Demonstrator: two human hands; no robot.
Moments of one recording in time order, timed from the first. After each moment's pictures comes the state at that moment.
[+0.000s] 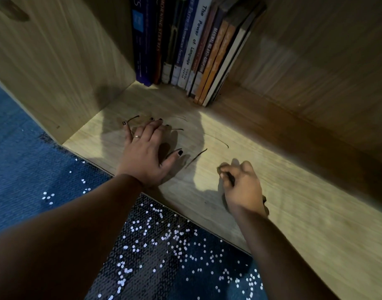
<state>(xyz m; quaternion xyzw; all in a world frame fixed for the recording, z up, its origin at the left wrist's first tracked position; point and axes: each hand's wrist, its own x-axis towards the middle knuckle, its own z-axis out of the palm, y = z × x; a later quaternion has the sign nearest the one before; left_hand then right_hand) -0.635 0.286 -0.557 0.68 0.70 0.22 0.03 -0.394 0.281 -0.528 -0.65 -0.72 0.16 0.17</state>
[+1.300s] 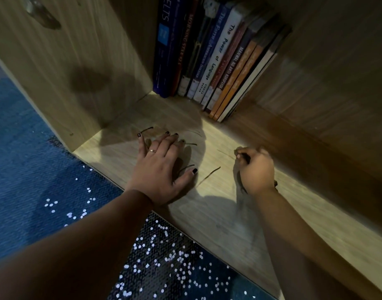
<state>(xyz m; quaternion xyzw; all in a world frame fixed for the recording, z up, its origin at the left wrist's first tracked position) -0.635 0.285 -0.554 0.69 0.68 0.25 0.05 -0.409 0.388 -0.534 -0.66 -0.72 0.11 0.17</state>
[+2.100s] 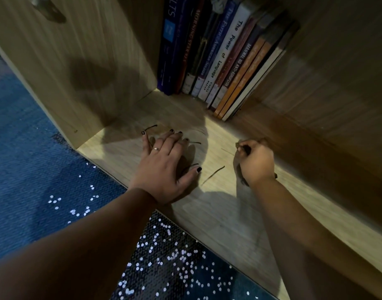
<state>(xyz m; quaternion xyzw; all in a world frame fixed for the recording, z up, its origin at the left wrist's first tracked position) -0.635 0.286 -0.554 0.68 0.69 0.25 0.06 -0.425 0.405 -0.532 -0.68 -0.70 0.13 0.18</state>
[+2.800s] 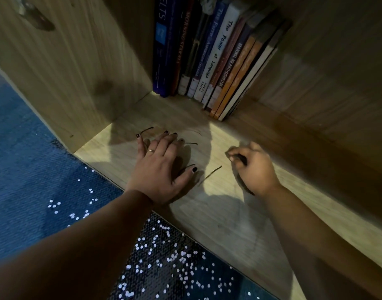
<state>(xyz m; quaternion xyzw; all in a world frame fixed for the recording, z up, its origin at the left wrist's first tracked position) -0.634 0.285 -0.550 0.68 0.69 0.24 0.06 -0.407 0.384 -0.520 -0.55 -0.81 0.15 0.12</state>
